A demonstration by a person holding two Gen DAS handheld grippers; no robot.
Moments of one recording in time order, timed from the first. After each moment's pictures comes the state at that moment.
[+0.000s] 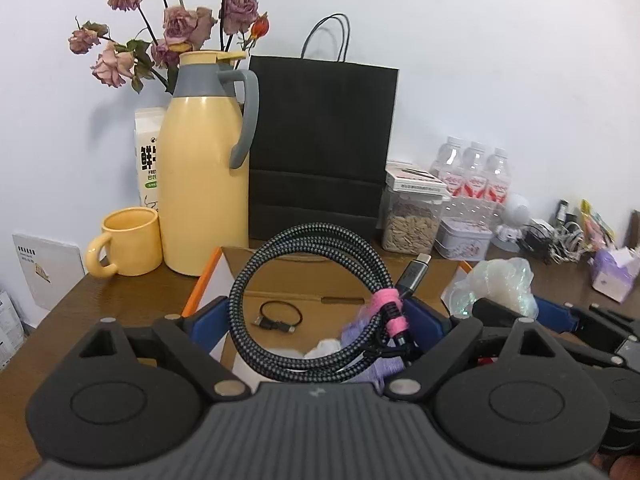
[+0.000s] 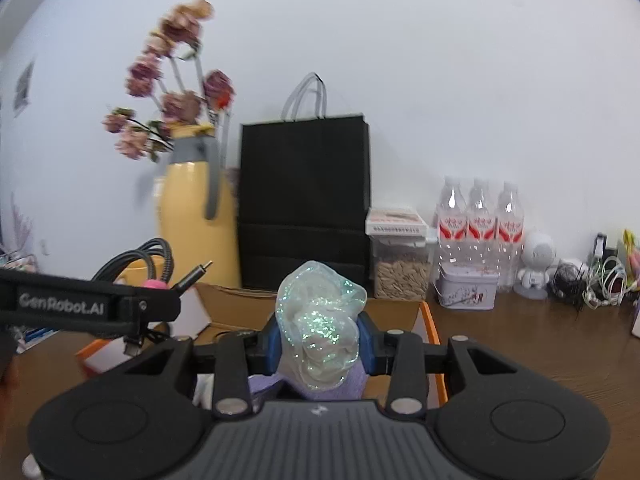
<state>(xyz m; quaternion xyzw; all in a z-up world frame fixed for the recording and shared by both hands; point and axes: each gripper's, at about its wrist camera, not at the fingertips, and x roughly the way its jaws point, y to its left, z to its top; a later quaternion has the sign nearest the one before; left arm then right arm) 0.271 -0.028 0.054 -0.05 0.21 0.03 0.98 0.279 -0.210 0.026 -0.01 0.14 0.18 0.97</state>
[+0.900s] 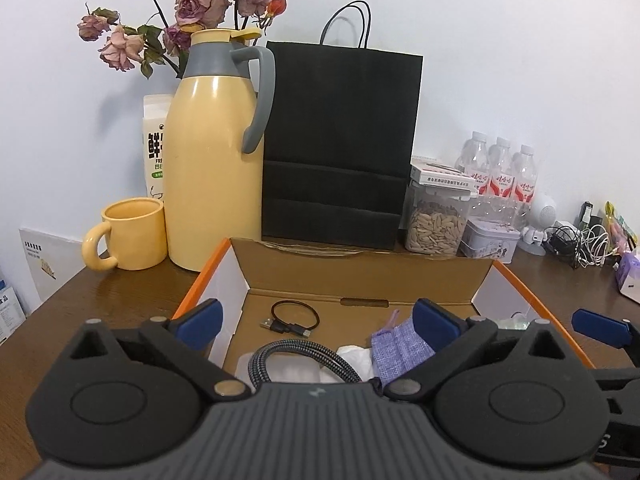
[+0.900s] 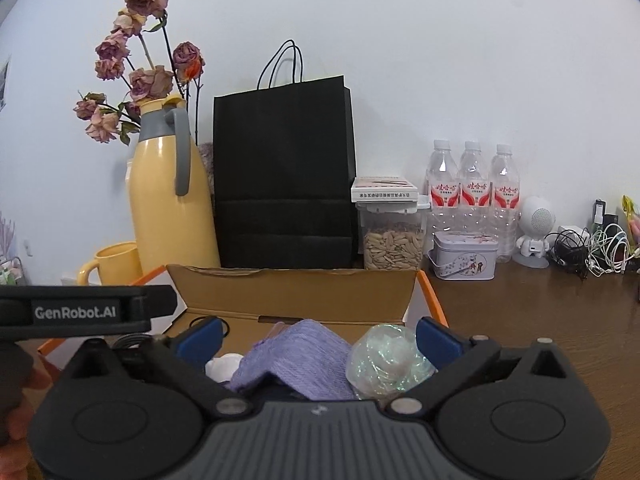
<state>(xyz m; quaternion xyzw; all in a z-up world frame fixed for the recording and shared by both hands) 0.290 -0.020 0.021 -0.05 0.20 0.05 0.98 0.305 -0.206 -0.001 0.01 0.17 0.16 0.97</state>
